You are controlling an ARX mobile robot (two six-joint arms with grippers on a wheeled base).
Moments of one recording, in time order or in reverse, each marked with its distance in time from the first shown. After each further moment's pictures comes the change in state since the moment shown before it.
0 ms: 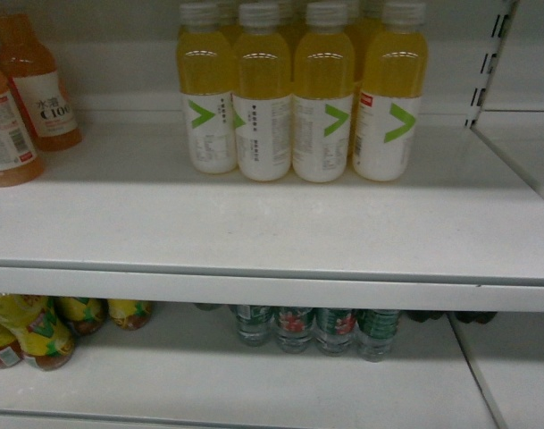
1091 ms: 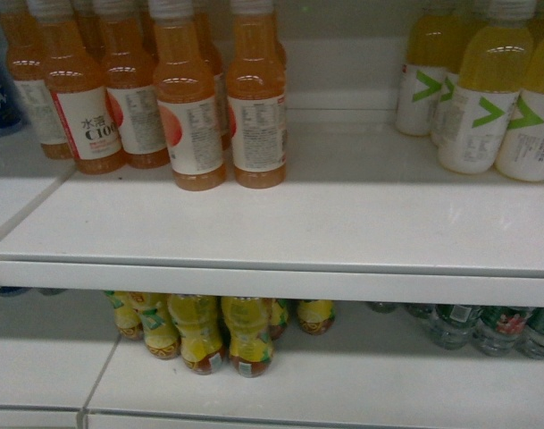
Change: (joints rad) left arm 0.000 0.000 0.000 0.000 0.000 0.000; right arm 0.000 0.002 0.000 -0.001 -0.004 0.000
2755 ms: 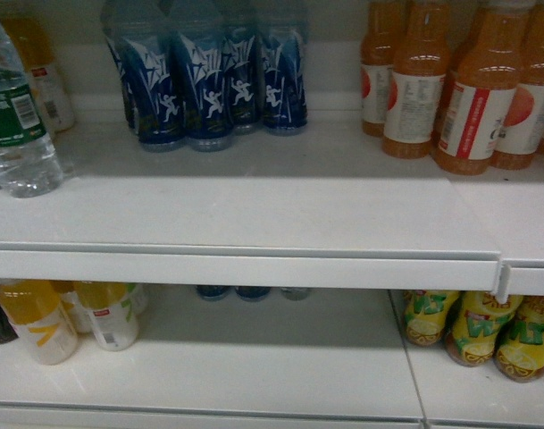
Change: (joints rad) left arm 0.000 0.000 0.000 0.000 -0.001 0.000; right arm 0.000 0.000 0.000 0.000 0.000 0.000
